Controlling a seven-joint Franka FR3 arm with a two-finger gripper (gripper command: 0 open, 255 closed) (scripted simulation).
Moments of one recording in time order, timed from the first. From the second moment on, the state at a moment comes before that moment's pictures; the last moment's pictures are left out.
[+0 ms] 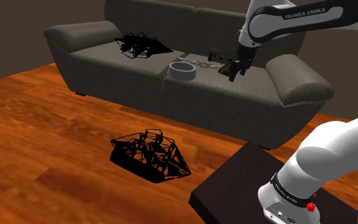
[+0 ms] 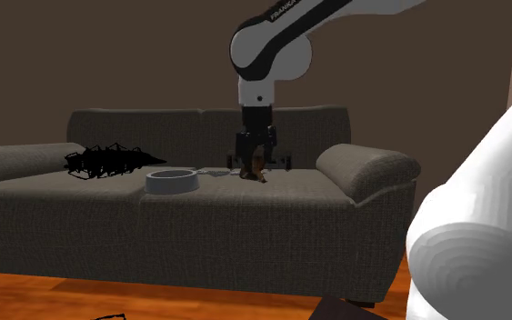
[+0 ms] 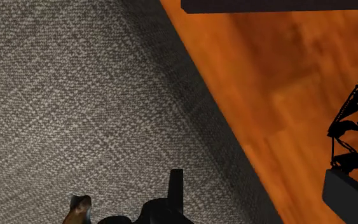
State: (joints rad) arm -0.09 -0.51 -0.15 -2.38 -0.23 1.98 -0.16
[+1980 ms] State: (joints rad) arm -0.18 0.07 -0.36 -2.05 -0.06 2.46 -0.33
